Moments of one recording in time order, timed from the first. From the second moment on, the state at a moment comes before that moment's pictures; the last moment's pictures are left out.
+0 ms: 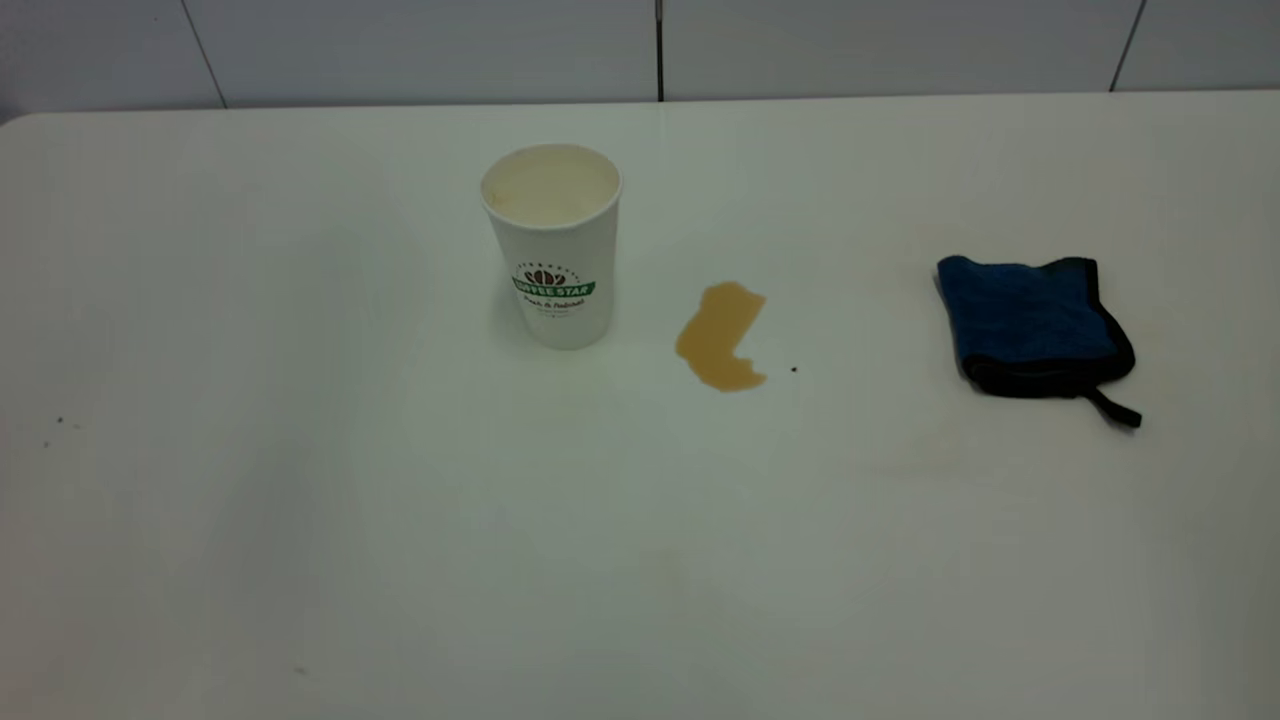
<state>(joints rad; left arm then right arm) -0.49 1.40 -1.20 -0.06 1.16 0.04 0.06 -0.02 -0.47 -0.05 1.12 0.11</state>
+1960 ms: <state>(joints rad) -0.04 -0.02 -0.50 0.01 1.15 -0.01 0.06 -0.02 -0.47 -0.05 1.12 0.11</state>
